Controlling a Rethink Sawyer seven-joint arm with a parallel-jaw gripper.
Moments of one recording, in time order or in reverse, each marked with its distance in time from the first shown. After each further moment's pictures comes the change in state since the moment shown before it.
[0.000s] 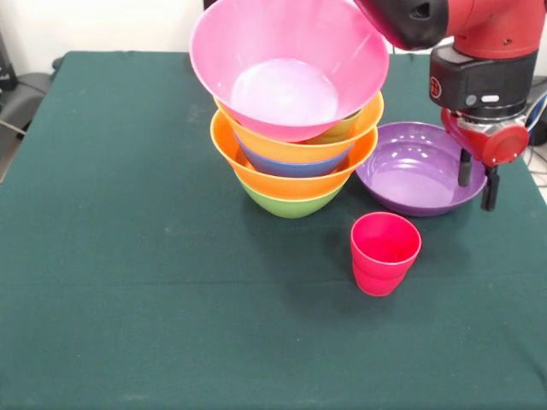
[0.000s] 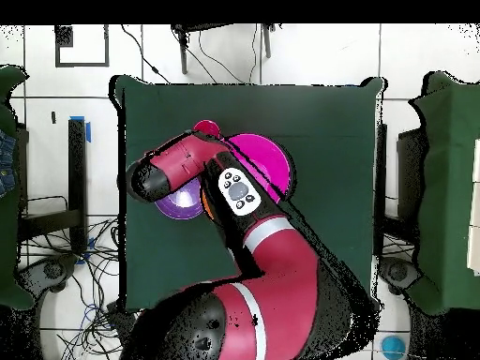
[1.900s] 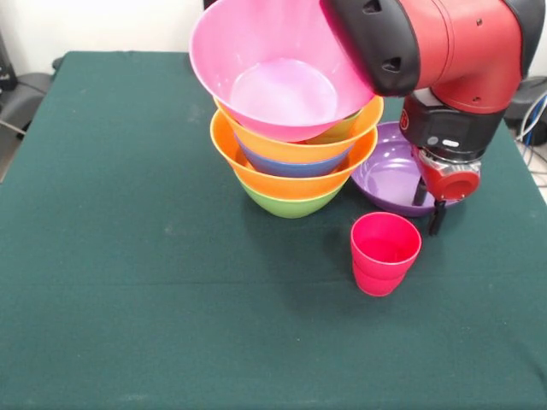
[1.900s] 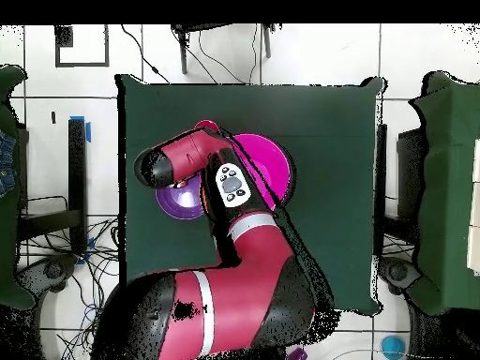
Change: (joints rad) arm 0.115 0.112 -0.202 -0.182 0.124 0.134 0.000
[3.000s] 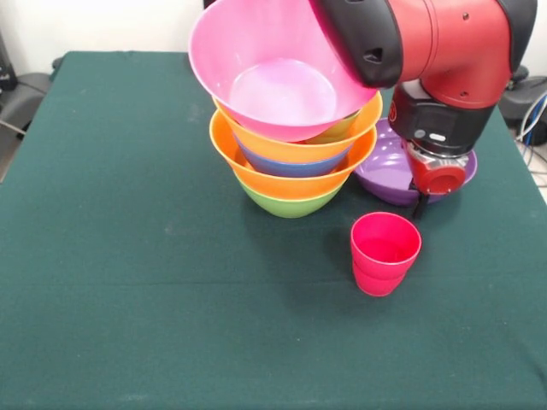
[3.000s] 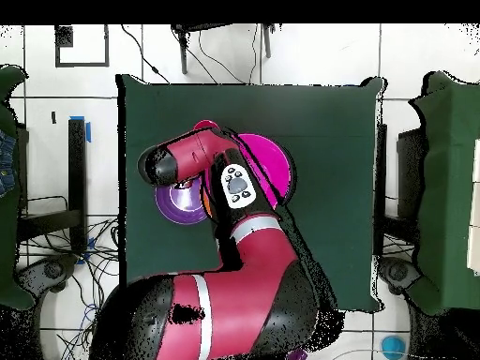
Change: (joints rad) arm 0.001 -0.018 -0.036 0.008 0.055 0.033 0.000
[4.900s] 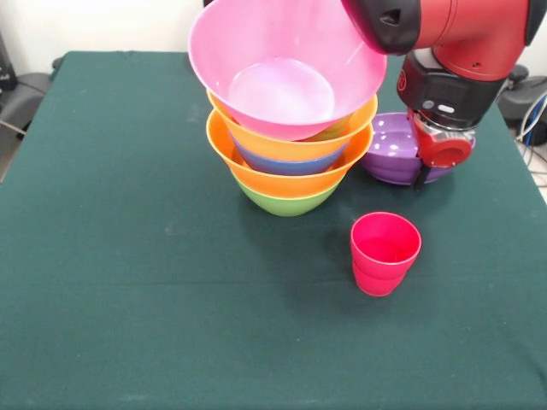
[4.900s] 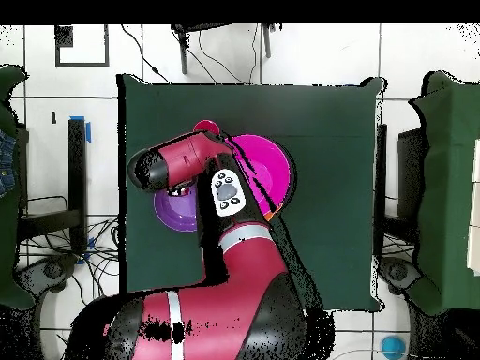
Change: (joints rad) arm 0.050 -0.057 -0.064 0.050 0.069 0.035 0.000
